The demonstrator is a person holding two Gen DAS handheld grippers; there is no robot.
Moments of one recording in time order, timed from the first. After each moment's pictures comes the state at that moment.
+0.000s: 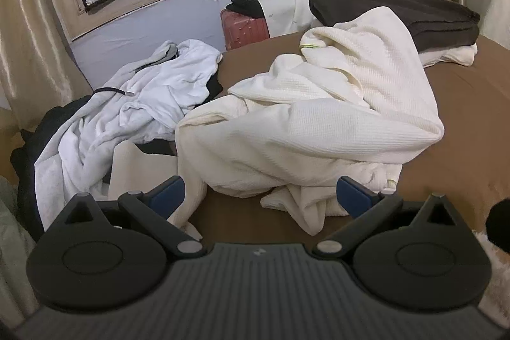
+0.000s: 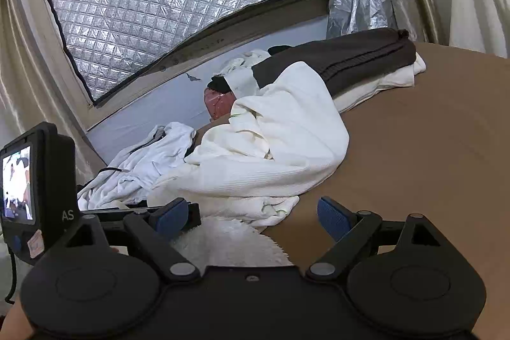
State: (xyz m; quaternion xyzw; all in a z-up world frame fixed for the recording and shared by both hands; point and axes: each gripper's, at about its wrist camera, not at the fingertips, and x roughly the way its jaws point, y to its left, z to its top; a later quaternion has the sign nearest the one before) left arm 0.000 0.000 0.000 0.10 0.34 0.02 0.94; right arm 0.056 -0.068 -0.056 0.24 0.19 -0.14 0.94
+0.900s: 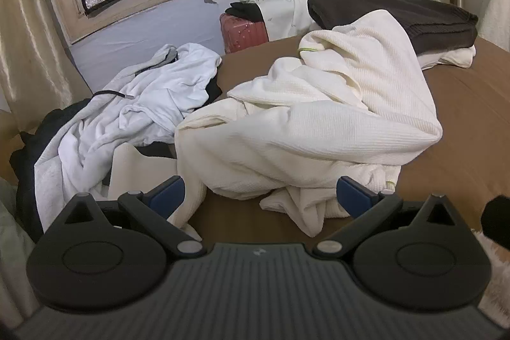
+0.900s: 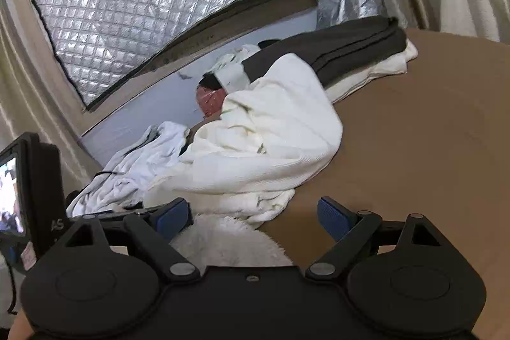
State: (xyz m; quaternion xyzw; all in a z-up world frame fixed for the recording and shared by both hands) left arm -0.005 -0.001 0.001 0.11 0.32 0.02 0.94; right arm 0.057 -0.069 -0.061 0.27 0.20 -0.15 0.93
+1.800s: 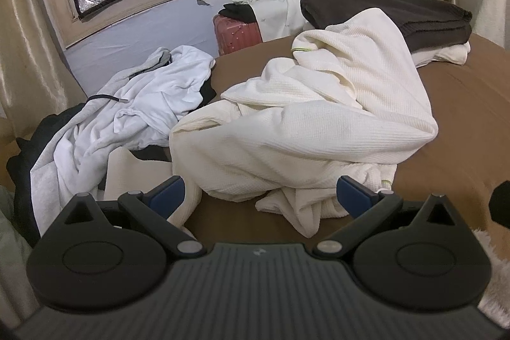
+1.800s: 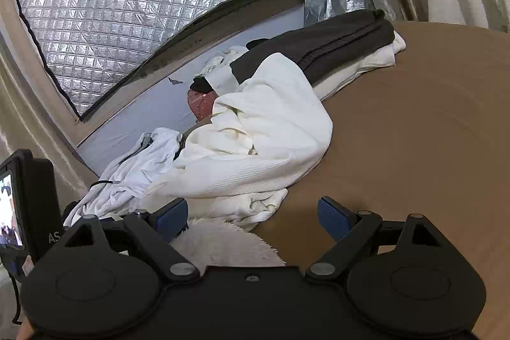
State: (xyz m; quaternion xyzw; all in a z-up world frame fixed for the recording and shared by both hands) left arm -0.003 -0.003 -0.001 0.11 0.32 0.00 0.94; right arm 0.053 -0.078 -0.062 0.30 0.20 -0.16 0.92
